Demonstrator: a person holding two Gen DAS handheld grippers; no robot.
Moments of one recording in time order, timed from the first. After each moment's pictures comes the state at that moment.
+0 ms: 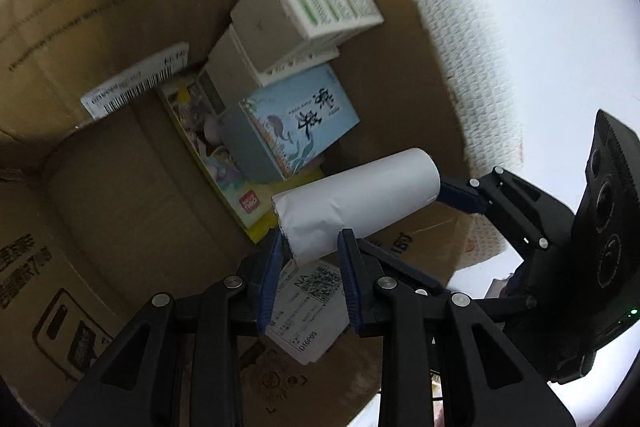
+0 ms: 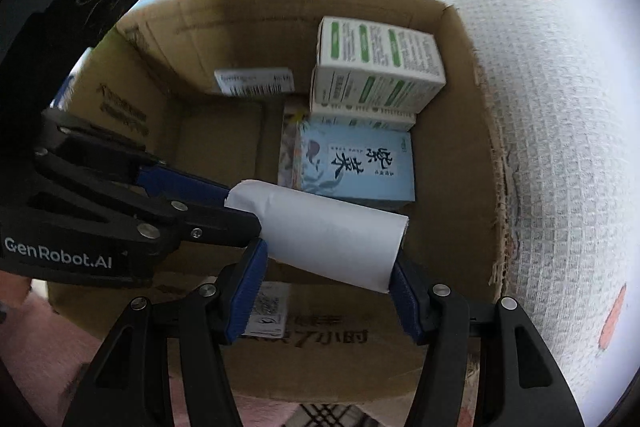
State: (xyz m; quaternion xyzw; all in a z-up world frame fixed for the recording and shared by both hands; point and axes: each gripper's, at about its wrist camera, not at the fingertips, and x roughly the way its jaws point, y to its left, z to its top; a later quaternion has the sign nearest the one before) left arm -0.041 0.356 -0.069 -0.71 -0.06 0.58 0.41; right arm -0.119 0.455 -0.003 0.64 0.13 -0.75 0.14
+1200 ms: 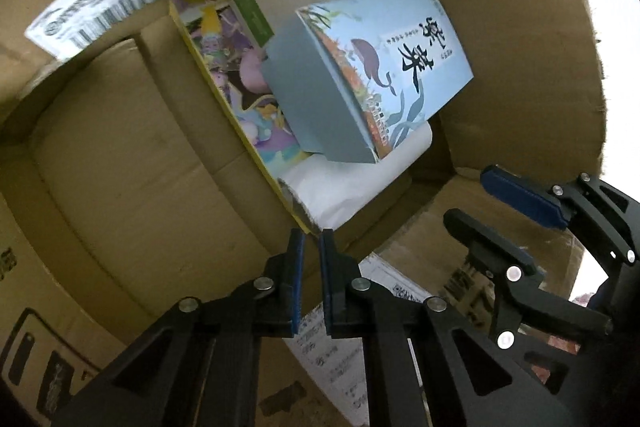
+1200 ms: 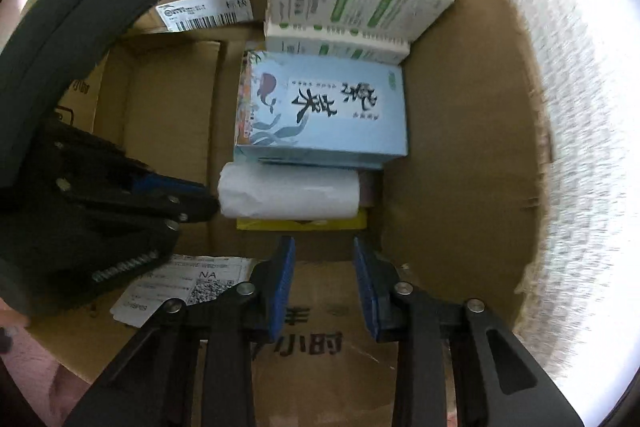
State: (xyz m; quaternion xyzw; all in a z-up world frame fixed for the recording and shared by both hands) left arm -0.026 0.372 -0.137 -0.77 0.02 0.55 0.32; right arm -0.129 0.473 -0.061 0.71 0.16 -0.68 0.10
